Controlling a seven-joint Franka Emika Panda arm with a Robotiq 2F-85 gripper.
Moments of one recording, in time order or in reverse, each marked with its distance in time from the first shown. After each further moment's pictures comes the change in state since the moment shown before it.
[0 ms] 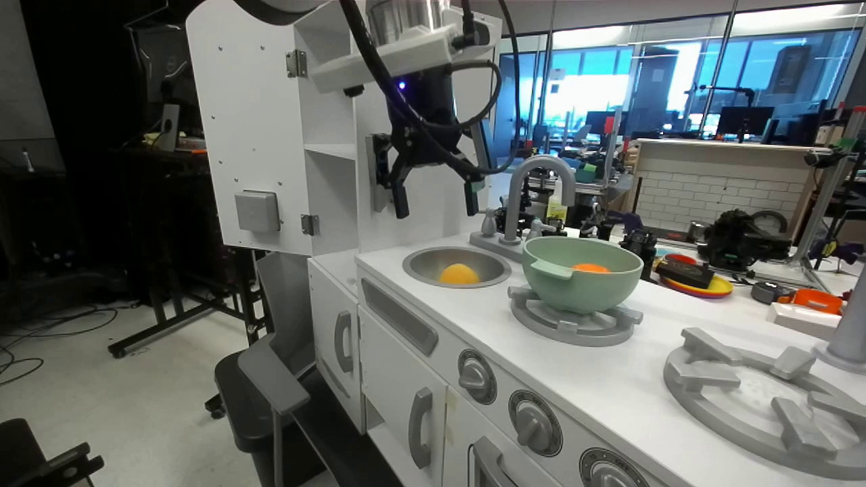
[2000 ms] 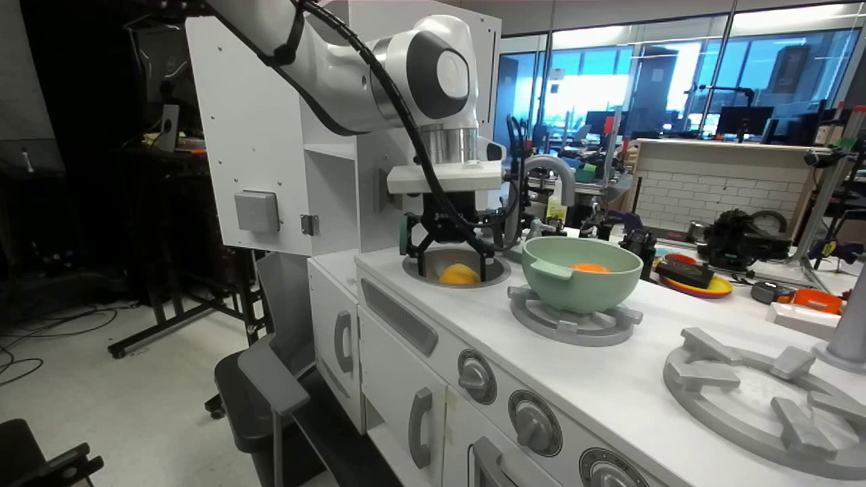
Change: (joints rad) arm 0.011 0.502 0.016 0.565 0.040 -0.147 -0.255
